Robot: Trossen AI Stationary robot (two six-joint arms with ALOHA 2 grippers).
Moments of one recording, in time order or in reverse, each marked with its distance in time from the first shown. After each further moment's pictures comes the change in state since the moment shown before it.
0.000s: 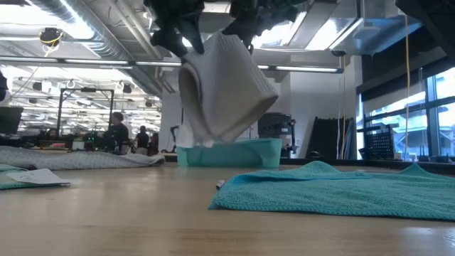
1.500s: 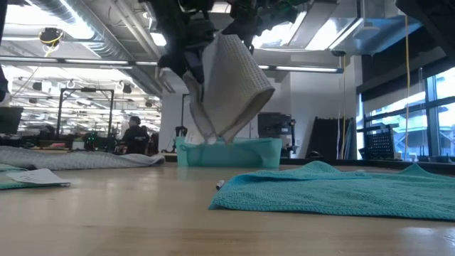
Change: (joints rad) left arm 0.070 0.134 0.000 -0.008 0.107 0.043; right arm -0.019 0.000 -0.001 0.028 -0.002 0.064
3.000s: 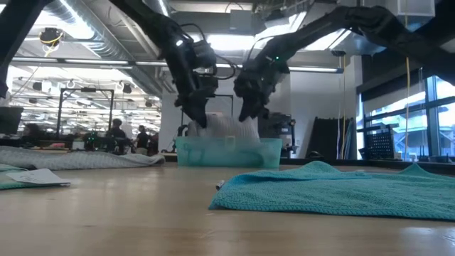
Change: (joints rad) left arm 0.338 0.257 0.000 0.262 0.083 0.479; right arm -0.184 0.300 0.000 -0.130 0.273 -0.048
